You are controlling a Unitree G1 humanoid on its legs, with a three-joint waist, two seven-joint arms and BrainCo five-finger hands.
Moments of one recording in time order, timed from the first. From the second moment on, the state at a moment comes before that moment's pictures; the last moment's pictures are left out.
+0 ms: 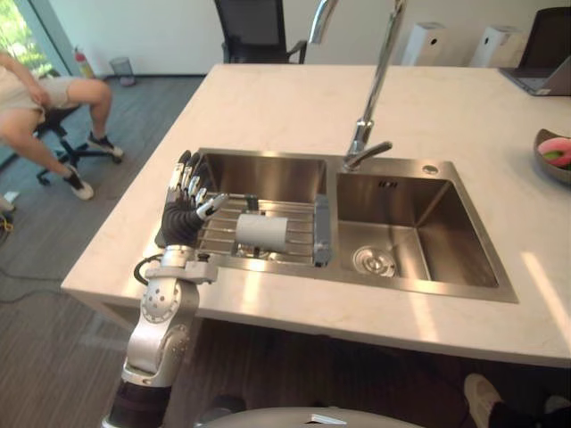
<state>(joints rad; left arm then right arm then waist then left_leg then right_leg) 0.02 0.15 -0.12 -0.37 -0.42 -0.07 0.15 0.27 -0.14 -0.21 1.11 0.72 0.18 0.04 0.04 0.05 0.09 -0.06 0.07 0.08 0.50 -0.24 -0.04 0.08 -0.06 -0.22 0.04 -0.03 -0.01</state>
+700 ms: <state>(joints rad) 0.01 0.16 -0.11 -0.36 -0.32 -0.03 0.18 0.38 -0.18 -0.04 1.04 0.76 0.13 -0.05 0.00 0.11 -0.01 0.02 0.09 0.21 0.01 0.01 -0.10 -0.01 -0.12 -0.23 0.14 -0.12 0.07</state>
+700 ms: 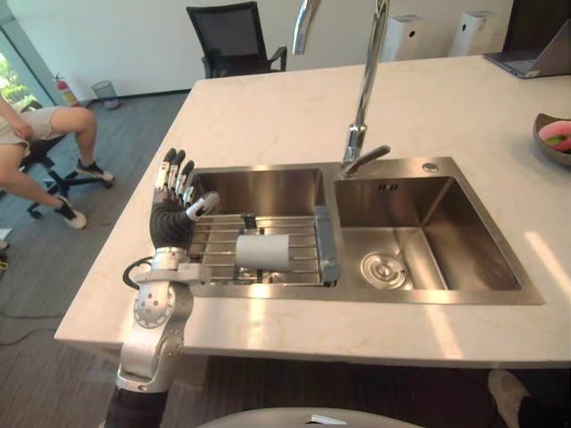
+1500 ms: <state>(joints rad) -0.22 0.47 -0.34 0.09 0.34 -0.10 0.25 0.33 -0.16 -0.13 1.11 0.82 0.15 0.03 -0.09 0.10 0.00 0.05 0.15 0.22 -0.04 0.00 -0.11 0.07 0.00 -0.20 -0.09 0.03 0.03</state>
